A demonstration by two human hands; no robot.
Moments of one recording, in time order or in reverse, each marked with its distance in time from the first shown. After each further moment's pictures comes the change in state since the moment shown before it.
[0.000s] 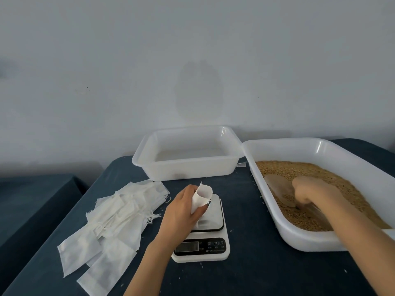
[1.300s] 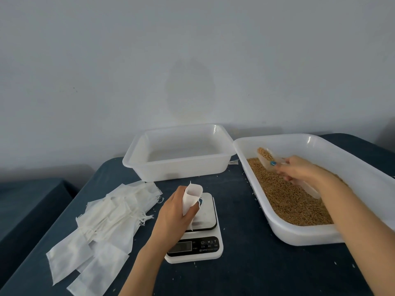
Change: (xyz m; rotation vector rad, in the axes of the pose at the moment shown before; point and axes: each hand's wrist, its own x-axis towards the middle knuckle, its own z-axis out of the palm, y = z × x) left_hand -0.005 0.003 -0.001 -0.111 -0.020 -0.097; right_hand 0.013 0.016 -0.015 0.992 0.034 -0.079
